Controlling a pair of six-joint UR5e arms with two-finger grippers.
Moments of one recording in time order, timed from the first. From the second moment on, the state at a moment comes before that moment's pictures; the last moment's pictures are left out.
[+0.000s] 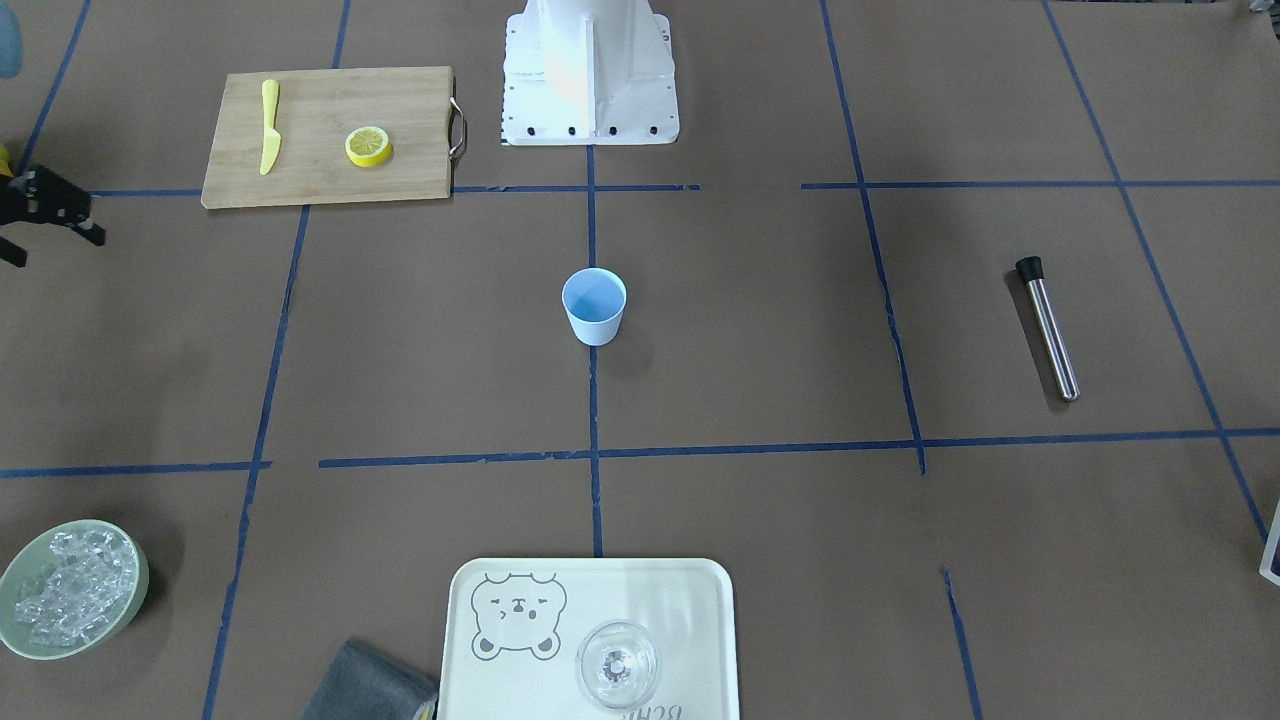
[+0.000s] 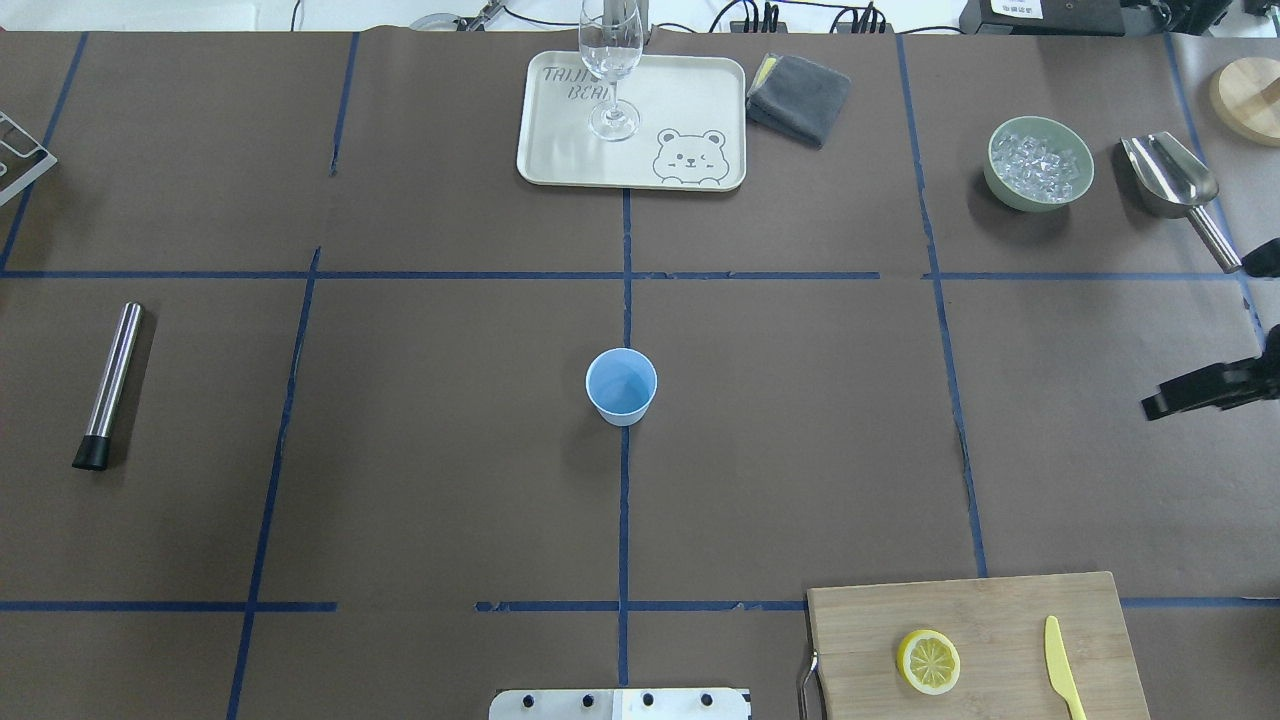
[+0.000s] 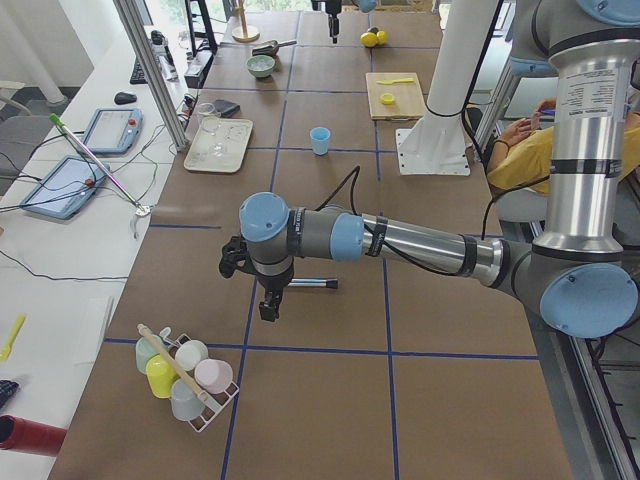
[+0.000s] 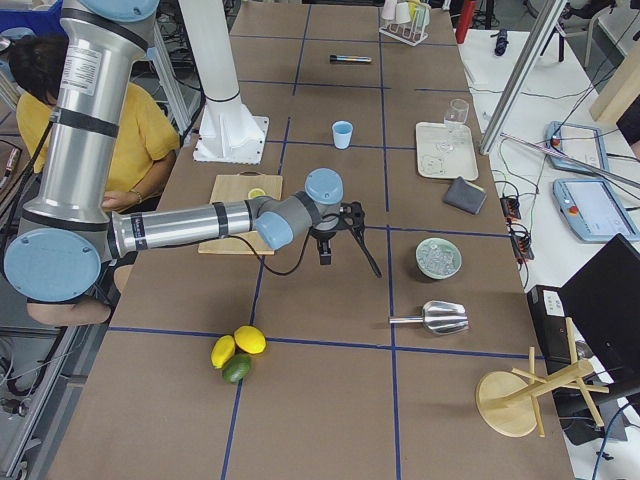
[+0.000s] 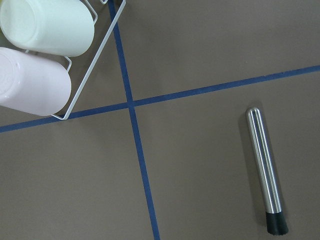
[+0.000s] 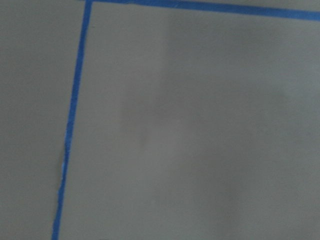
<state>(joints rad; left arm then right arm) -1.55 -1.55 -1.78 -1.45 -2.39 0.13 0.97 -1.82 1.99 -1.11 2.28 0.71</state>
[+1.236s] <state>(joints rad) -1.54 -1.55 -1.78 -1.45 -2.40 0.13 0.05 -1.75 2.23 -1.19 1.57 1.65</state>
